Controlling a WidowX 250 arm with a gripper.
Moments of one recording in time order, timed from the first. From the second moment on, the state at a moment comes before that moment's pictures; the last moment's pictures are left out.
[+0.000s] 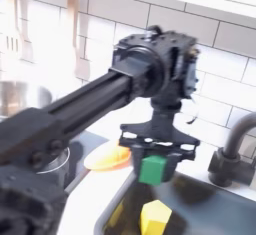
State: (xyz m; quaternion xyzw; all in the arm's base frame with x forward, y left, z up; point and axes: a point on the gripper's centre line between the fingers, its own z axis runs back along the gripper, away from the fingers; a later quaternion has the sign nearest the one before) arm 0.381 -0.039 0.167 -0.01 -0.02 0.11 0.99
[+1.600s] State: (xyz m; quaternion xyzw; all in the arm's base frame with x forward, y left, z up) arm 0.374 0.087 0.139 0.02 -0.04 0.19 0.98
